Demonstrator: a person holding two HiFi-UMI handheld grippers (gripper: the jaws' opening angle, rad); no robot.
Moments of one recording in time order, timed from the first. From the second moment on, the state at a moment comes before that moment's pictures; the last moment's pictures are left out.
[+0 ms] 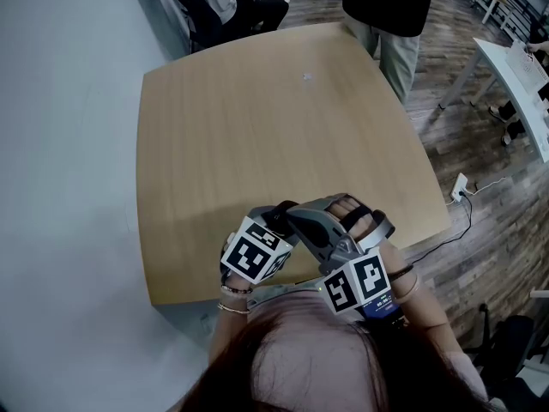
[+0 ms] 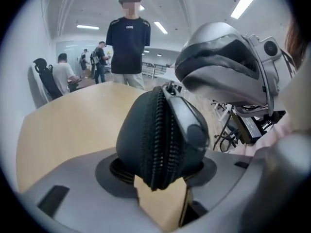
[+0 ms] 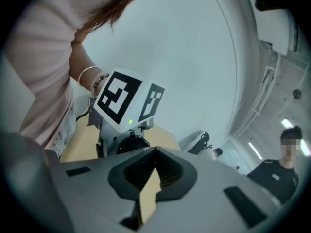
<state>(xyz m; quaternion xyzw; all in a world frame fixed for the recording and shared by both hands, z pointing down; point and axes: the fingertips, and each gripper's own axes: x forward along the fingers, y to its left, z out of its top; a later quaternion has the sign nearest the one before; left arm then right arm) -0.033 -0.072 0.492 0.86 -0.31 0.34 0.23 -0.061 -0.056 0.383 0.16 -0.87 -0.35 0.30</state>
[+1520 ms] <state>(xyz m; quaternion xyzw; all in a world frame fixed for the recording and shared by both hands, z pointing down) -0.079 -0.096 0.449 0.86 -0.43 0.17 0.23 0.002 -0.113 0.383 0.34 -0.90 -0.09 0.24</state>
